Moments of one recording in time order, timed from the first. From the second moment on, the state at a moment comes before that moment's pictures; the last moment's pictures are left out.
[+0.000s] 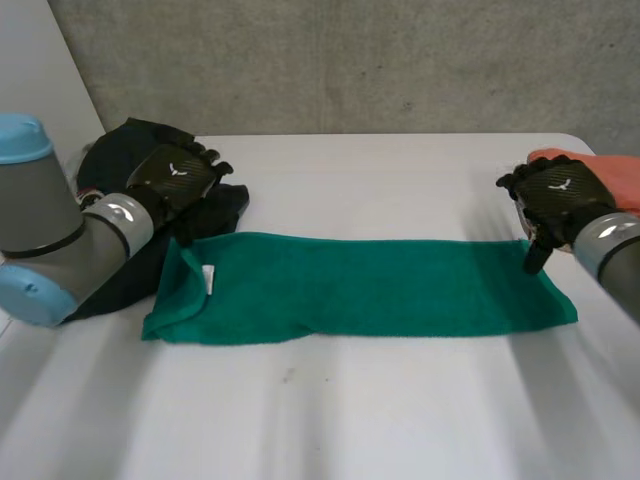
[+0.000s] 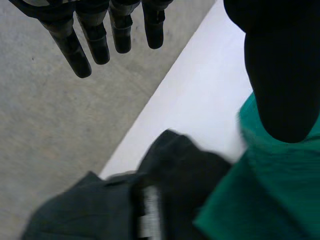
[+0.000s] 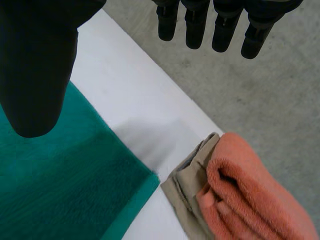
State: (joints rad) left arm 4.47 -2.08 -1.30 3.18 -1.25 3.78; right arm 1.71 -1.25 1.53 -0.01 1.38 2.61; left_hand 0.21 0.20 0.21 0.20 0.05; right_hand 0.23 0.21 0.21 0.21 0.05
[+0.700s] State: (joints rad) left arm 4.45 -1.87 -1.70 3.28 -1.15 3.51; right arm 1.48 -1.12 1.76 -0.29 1.42 2.51; left_hand 0.21 0.20 0.21 0.20 0.05; right_hand 1.11 1.18 1.18 1.19 0.98
